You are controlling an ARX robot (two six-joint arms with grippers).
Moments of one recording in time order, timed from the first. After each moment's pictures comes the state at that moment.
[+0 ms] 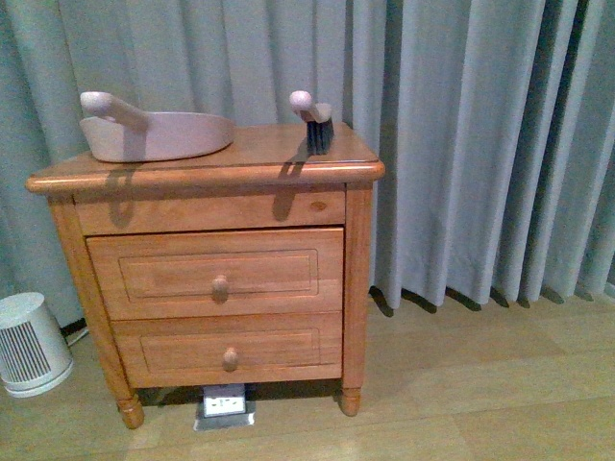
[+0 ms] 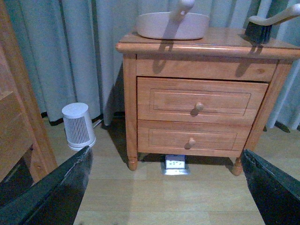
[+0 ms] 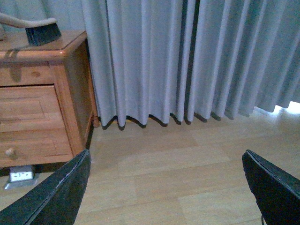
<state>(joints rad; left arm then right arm) 0.00 0.00 0.01 0.00 0.00 0.00 0.00 0.00 0.02 0.00 0.00 0.00</state>
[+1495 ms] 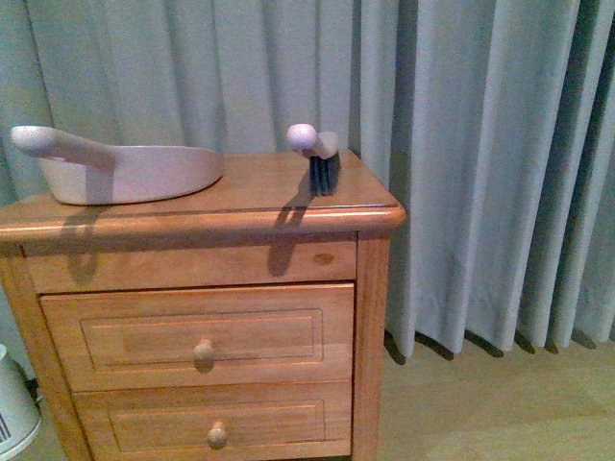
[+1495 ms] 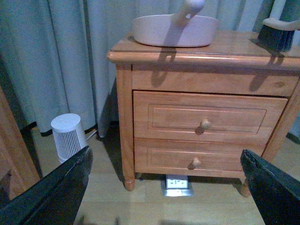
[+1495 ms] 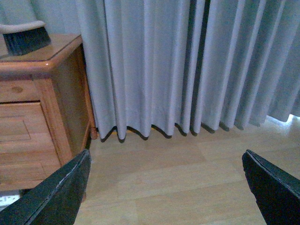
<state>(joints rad) 0.00 0.00 0.01 0.00 0.00 0.00 0.00 0.00 0.02 0.00 0.00 0.00</state>
